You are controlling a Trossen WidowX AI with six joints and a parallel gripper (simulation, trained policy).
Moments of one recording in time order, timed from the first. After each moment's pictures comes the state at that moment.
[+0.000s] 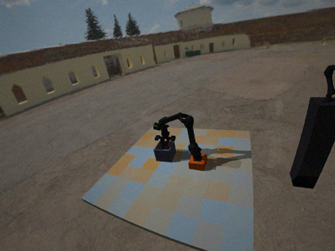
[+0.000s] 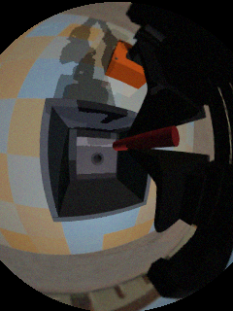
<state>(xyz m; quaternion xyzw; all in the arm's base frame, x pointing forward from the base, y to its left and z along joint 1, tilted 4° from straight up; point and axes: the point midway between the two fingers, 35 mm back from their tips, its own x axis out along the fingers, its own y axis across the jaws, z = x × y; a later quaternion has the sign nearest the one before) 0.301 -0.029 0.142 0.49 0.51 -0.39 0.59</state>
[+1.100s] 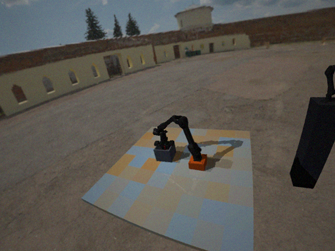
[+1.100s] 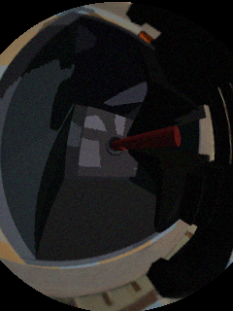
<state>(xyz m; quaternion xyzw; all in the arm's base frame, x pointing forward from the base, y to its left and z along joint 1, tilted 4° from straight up) 0.337 -0.042 0.076 0.46 0.55 -0.36 0.59</state>
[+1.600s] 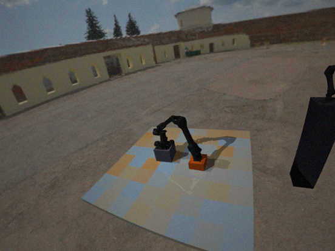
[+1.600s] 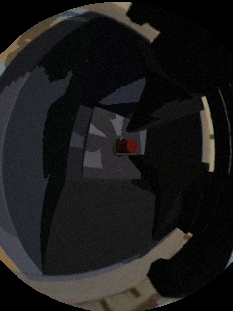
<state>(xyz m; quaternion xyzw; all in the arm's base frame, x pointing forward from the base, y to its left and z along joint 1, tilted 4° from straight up) 0.341 -0.050 0.073 0.45 0.57 -0.36 0.58</state>
